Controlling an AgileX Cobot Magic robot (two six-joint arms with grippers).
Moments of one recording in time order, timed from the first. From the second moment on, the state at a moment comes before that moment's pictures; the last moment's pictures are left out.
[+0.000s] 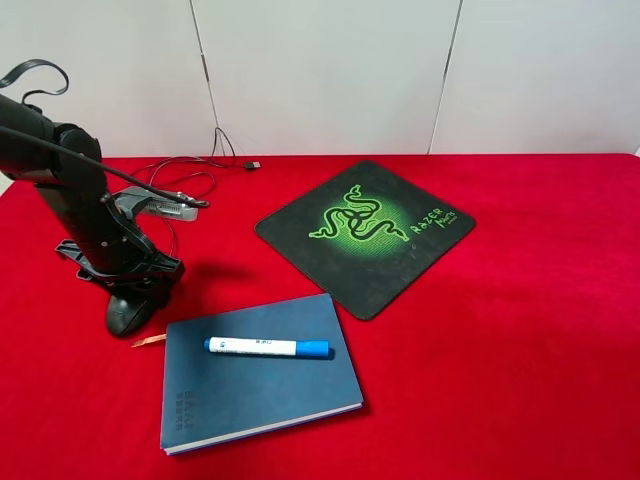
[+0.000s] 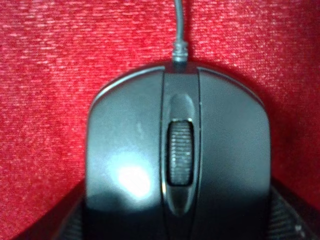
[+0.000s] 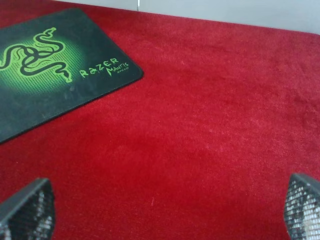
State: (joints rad) left arm -0.23 1.91 -0.94 -0.01 0.48 0.03; right arm 0.01 0.00 -0.49 0.06 1.02 -0.12
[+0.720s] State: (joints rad) left arm -0.23 1.71 -1.01 0.02 0.77 0.03; right arm 0.01 0.00 -0.49 0.06 1.02 -0.12
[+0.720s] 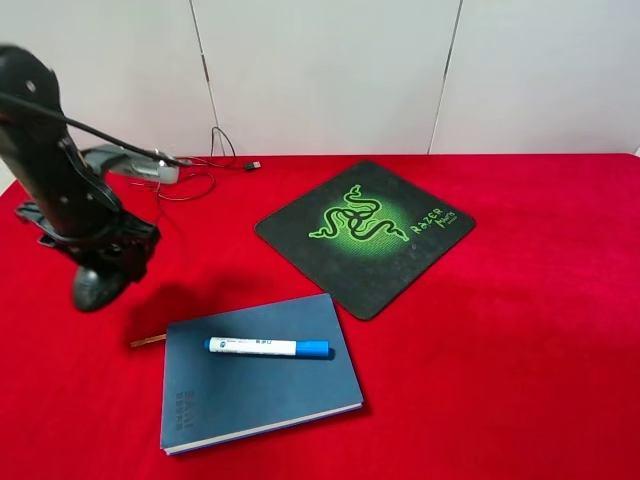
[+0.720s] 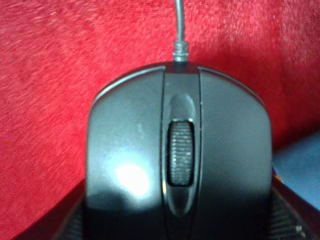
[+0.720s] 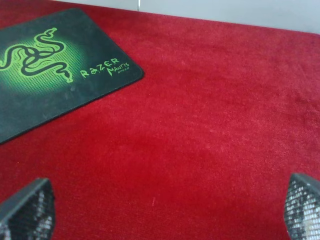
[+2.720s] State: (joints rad) left arm -0.60 2.55 -2.30 -0.14 0.99 0.10; right arm 0.01 0.00 -0.49 0.06 1.02 -0.12
